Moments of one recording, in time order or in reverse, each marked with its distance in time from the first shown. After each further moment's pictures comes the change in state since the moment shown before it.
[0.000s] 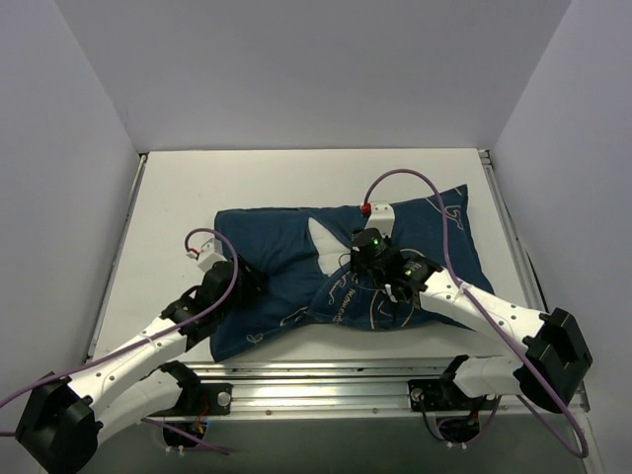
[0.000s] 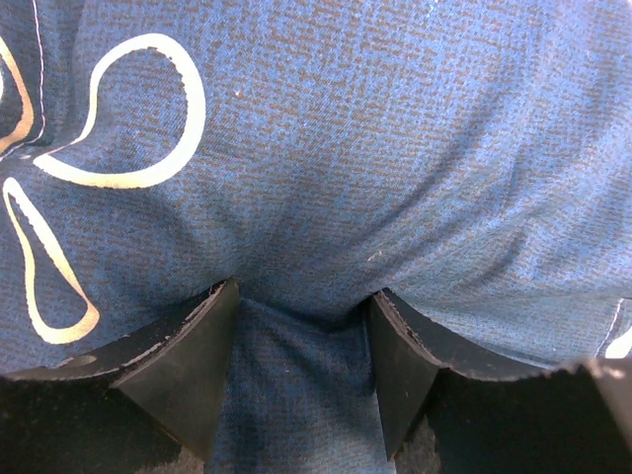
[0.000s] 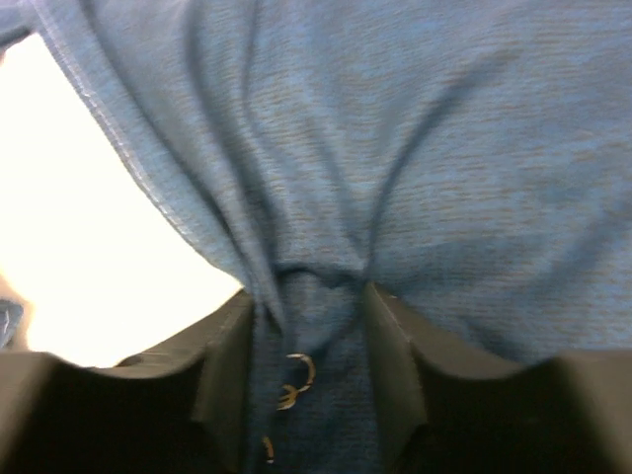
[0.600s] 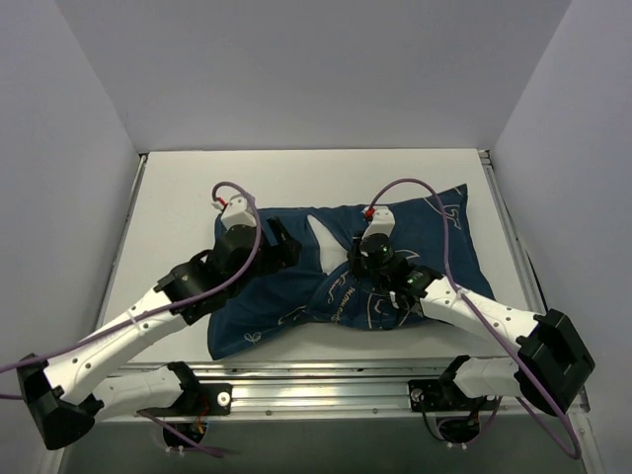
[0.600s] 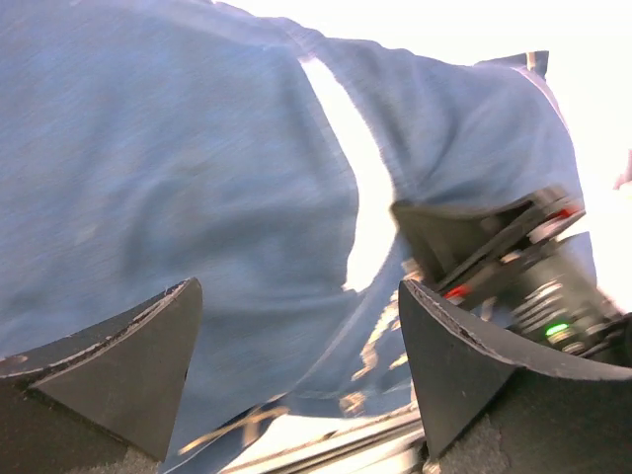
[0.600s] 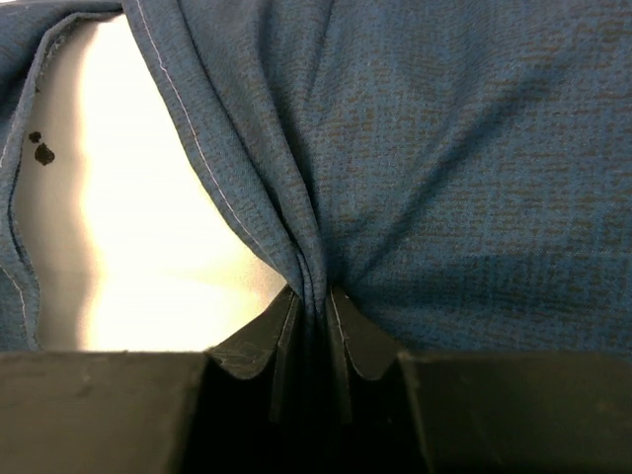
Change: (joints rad) left arm -0.210 0.084 0.529 -0.314 -0.076 0.211; right arm -0.032 -0.018 -0.149 0.279 -0.199 0.005
